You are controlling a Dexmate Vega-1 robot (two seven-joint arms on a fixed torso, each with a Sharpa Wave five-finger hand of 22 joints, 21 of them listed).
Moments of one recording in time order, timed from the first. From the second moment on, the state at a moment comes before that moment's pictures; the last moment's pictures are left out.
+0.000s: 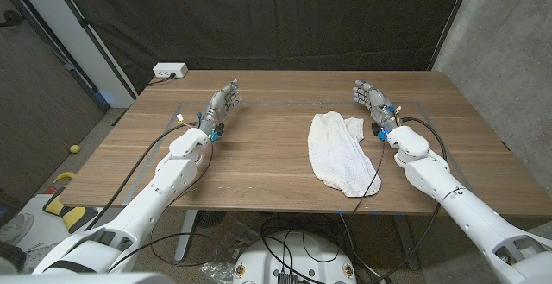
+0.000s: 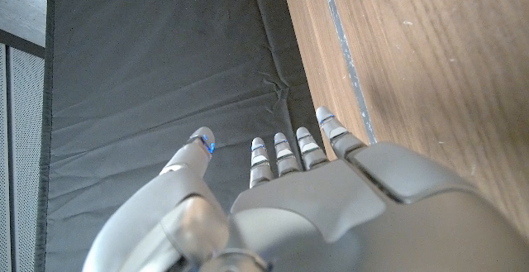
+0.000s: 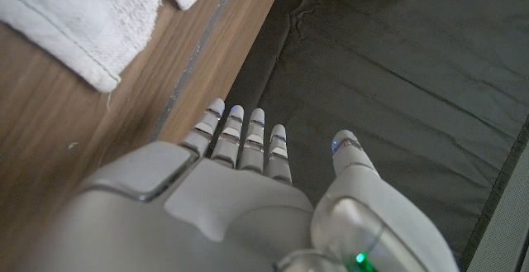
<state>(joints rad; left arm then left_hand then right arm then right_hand) 0.81 0.41 0.27 -1.23 -0.56 -0.24 -0.15 0.31 0.08 0.60 -0.03 0.18 0.13 -0.15 0.19 0.19 0.10 -0.07 0.19 0.20 0.04 -0.04 0.18 0.19 0.07 0.05 0.35 0.19 -0.89 -0.55 -0.34 -1.43 0.41 0.22 -0.08 0.29 0.12 0.43 -0.14 0.18 0.19 0.00 0.20 0.19 0.25 0.07 0.21 0.18 0.19 0.09 0.18 0.18 0.07 0.09 0.40 0.19</state>
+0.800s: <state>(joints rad) 0.82 0.40 0.25 -1.24 -0.53 -0.23 -0.18 0.30 0.06 0.60 -0.03 0.18 0.12 -0.16 0.19 0.19 0.09 -0.07 0.19 0.20 0.04 -0.04 0.18 0.18 0.06 0.06 0.34 0.19 -0.89 -0.74 -0.50 -1.68 0.02 -0.02 -0.29 0.20 0.04 0.35 -0.10 0.17 0.17 -0.02 0.20 0.19 0.23 0.04 0.21 0.18 0.17 0.06 0.18 0.19 0.05 0.13 0.37 0.19</state>
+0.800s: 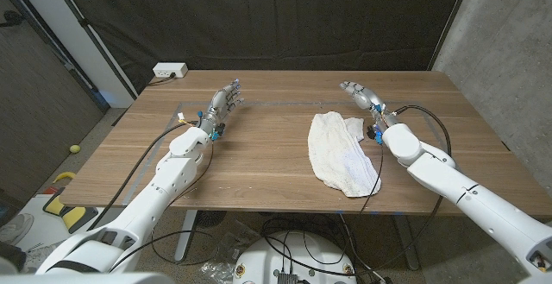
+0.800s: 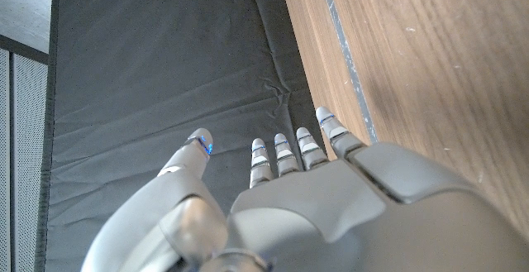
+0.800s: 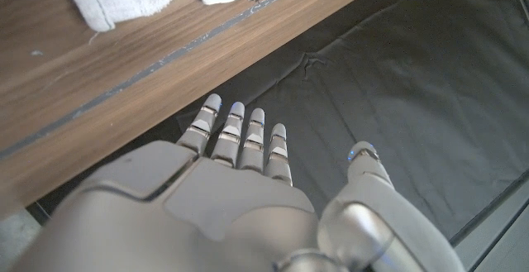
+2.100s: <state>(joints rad) 0.88 0.43 0.22 -1.31 -0.56 -0.21 -0.20 0.29 0.08 0.59 -0.02 0.18 0.10 -0.16 0.19 0.19 0.06 -0.07 0.19 0.20 0.02 -0.02 0.18 0.18 0.05 0.12 0.34 0.20 -0.80 -0.90 -0.77 -2.02 -0.40 -0.55 -0.18 0.37 -0.04 0.33 -0.14 0.19 -0.04 -0.21 0.18 0.19 -0.11 -0.01 0.18 0.19 -0.14 0.12 0.18 0.18 -0.10 0.21 0.23 0.19</state>
